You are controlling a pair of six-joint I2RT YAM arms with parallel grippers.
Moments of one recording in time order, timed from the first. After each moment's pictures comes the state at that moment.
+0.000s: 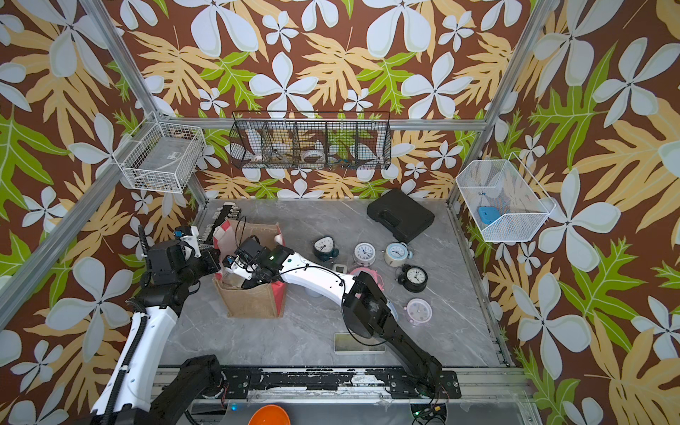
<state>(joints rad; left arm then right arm) 0.17 0.93 0.81 -0.42 0.24 -0.28 1.06 2.38 2.24 -0.88 -0.16 -0.20</state>
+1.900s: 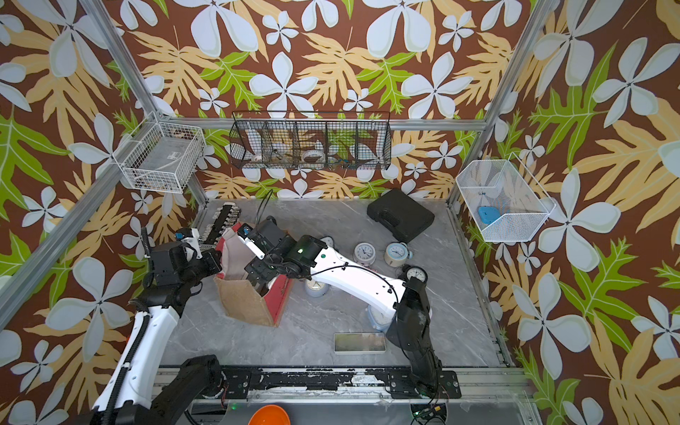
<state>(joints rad) 0.17 0.93 0.76 -0.39 0.24 -0.33 1.06 1.93 1.96 -0.77 0.14 0.03</state>
